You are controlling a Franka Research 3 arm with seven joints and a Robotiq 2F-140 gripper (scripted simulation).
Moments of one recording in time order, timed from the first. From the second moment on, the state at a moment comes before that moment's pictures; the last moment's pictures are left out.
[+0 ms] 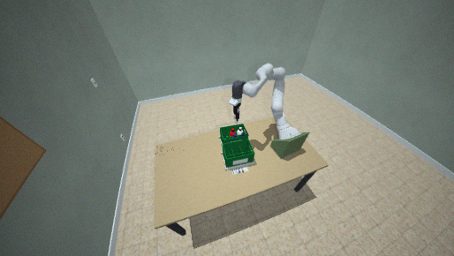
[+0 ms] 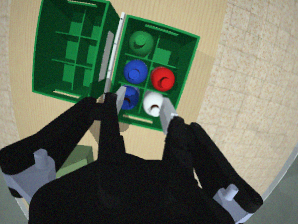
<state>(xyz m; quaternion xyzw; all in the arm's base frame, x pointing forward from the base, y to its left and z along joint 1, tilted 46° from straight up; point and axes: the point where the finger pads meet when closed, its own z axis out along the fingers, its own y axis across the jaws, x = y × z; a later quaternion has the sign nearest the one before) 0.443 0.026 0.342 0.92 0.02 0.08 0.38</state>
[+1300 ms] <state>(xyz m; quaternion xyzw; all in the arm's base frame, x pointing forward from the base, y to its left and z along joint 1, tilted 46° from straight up) 0.402 -0.051 0.313 0.91 0.13 0.01 0.40</state>
